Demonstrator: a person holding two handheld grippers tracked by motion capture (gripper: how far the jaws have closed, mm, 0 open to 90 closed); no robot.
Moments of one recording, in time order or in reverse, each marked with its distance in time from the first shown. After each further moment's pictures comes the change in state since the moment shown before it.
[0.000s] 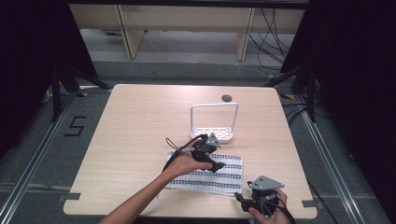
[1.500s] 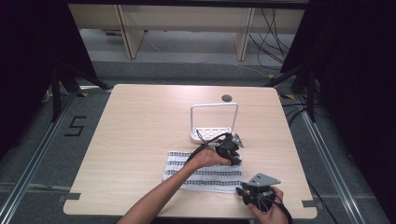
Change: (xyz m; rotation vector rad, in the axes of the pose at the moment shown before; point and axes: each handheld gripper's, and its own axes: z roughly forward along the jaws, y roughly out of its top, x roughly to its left) left arm -0.002 0.036 0.066 0.070 -0.093 0.091; right arm -0.009 0.001 0.015 0.007 0.007 -0.014
